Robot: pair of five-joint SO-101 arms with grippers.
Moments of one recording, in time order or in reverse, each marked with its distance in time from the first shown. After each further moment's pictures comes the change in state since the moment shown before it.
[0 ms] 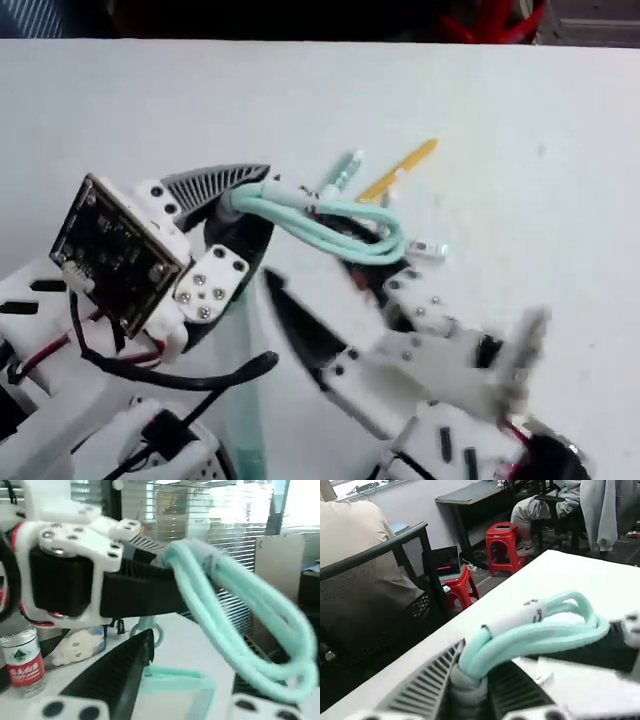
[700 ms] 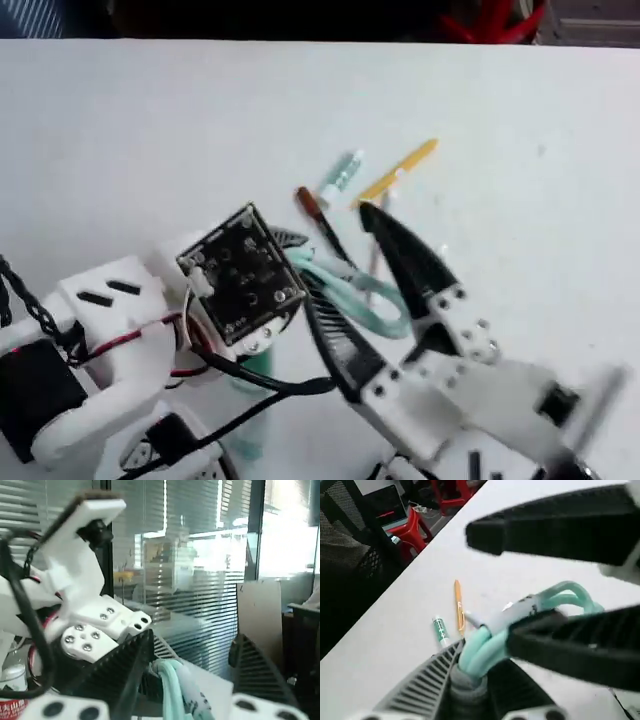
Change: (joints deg) left arm 7.8 0.1 8.4 9.1 -3.9; right arm 0.9 -5.7 3.4 -3.9 -0.1
